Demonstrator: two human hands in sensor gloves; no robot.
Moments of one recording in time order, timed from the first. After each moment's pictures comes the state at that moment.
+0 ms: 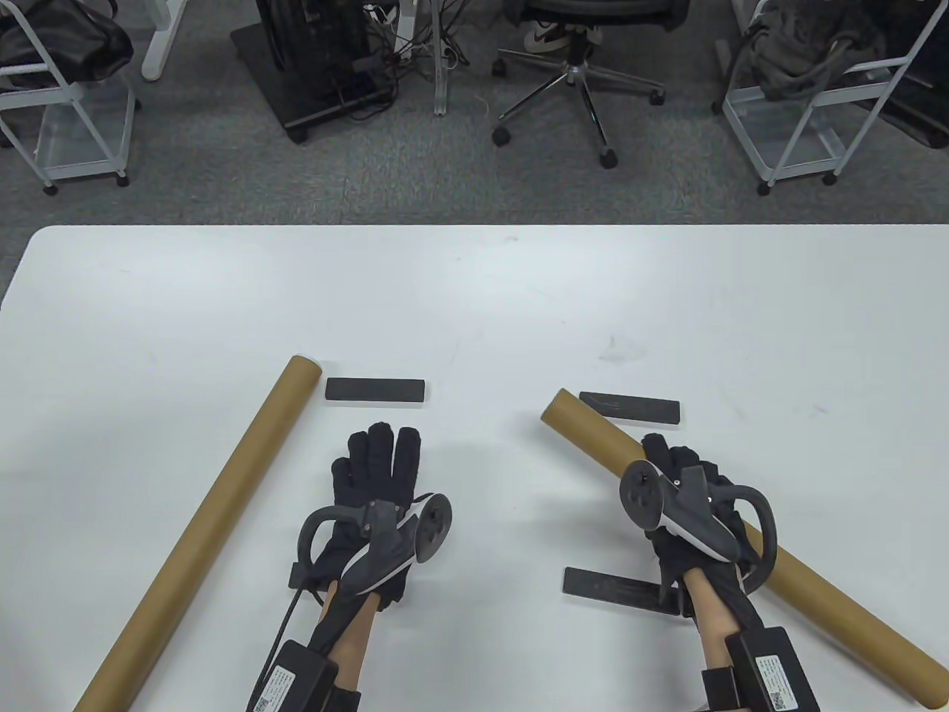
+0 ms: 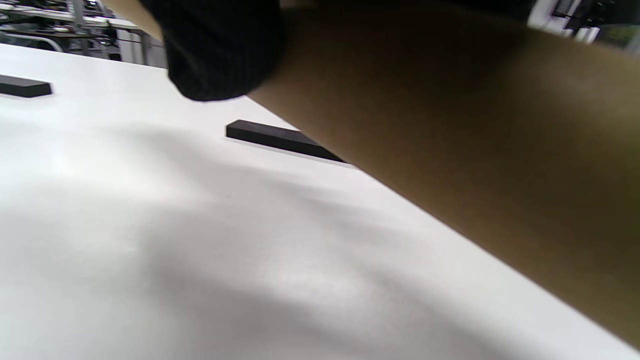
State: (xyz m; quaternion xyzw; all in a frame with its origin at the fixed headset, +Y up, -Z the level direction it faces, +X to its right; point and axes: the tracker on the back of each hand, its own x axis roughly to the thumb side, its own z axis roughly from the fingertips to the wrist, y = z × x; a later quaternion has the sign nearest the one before) left_hand -0.129 -0.707 -0.207 0.01 -0.08 -0.08 0.99; right_hand 0.186 -0.692 -0.219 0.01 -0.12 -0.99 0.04
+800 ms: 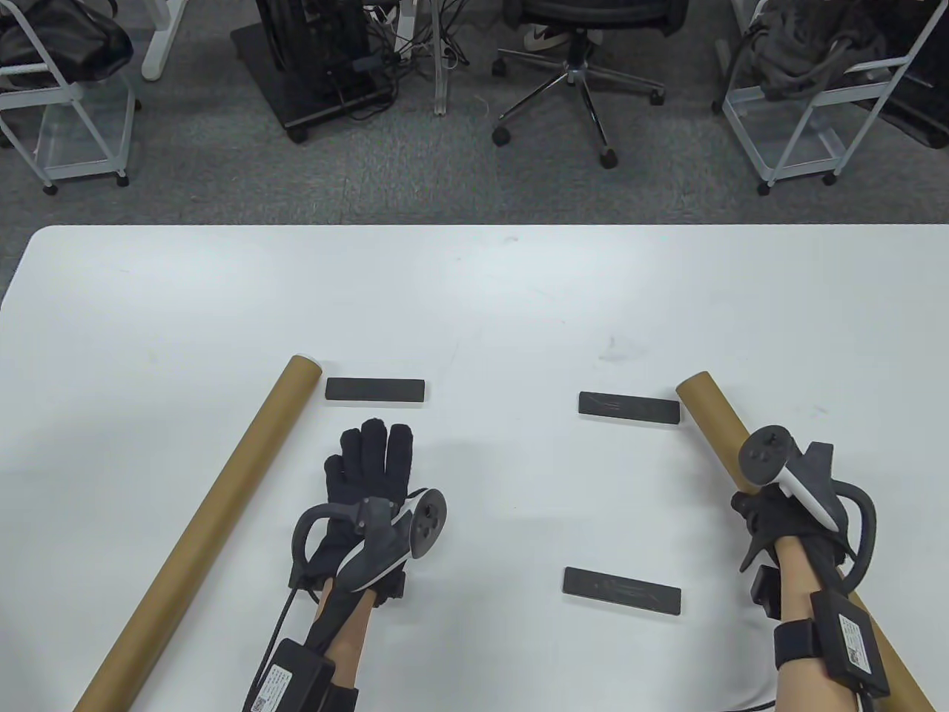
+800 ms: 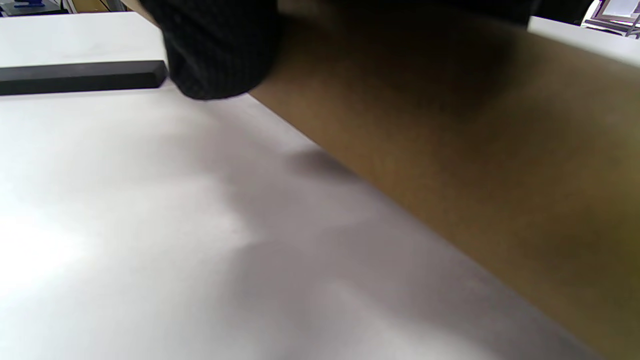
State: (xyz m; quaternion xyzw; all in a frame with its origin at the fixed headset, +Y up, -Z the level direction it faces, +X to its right) left_hand -0.135 -0.704 -0.209 0.01 -0.07 -0.08 0.99; right_hand 0.311 -0.725 -0.240 0.18 -0.22 -0.96 -0.04
